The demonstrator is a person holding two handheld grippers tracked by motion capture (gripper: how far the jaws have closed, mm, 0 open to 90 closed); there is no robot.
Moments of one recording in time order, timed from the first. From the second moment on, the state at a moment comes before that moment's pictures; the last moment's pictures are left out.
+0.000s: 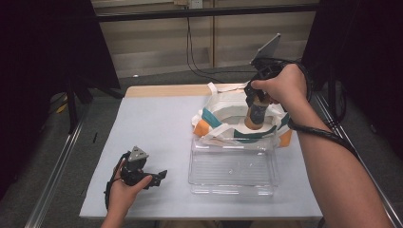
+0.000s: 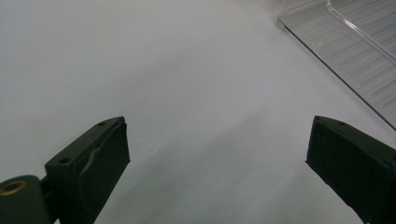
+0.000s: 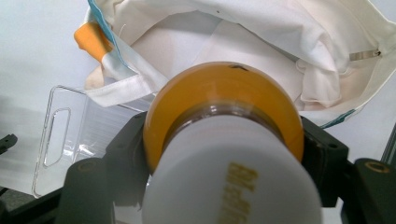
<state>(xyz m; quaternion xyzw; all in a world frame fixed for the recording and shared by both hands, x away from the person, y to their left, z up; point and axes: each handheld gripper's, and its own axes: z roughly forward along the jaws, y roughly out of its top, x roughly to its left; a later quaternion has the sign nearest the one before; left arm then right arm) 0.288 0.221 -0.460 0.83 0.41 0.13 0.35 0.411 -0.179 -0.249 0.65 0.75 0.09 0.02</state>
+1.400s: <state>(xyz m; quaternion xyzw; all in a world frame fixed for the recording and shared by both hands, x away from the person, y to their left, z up) 0.288 0.218 -0.460 0.83 0.41 0.14 0.35 0.371 -0.181 -0.239 0.65 0.76 0.07 0.00</state>
